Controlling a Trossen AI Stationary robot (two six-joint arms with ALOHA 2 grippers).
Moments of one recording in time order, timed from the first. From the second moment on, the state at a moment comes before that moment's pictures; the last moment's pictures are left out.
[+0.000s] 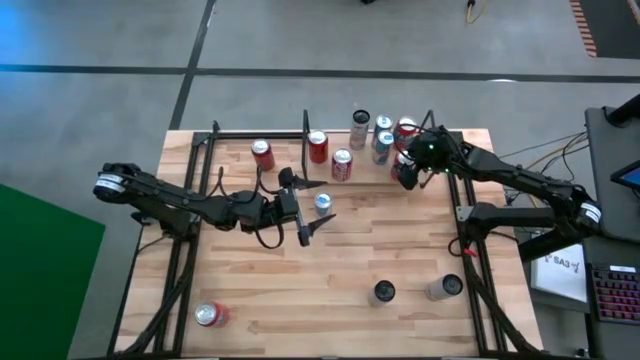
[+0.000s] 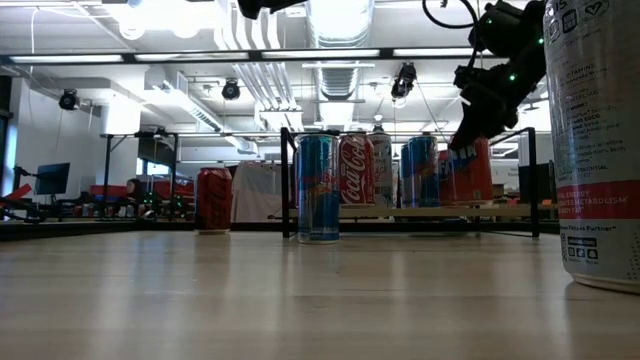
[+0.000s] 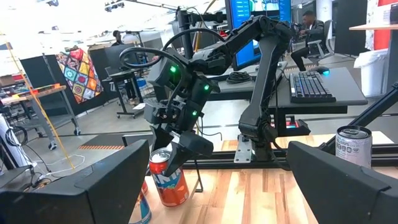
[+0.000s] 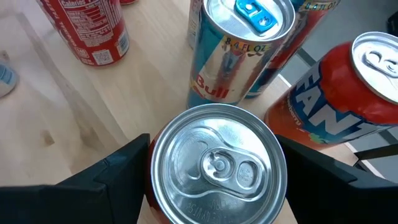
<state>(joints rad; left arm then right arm) -0.19 1.41 0.90 0.57 -0.46 0.21 -0.64 1.00 0.71 -0.45 0.05 -0.08</state>
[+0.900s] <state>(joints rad) -0.19 1.41 0.90 0.57 -0.46 0.22 -0.64 1.00 0.71 -0.44 0.06 -0.07</state>
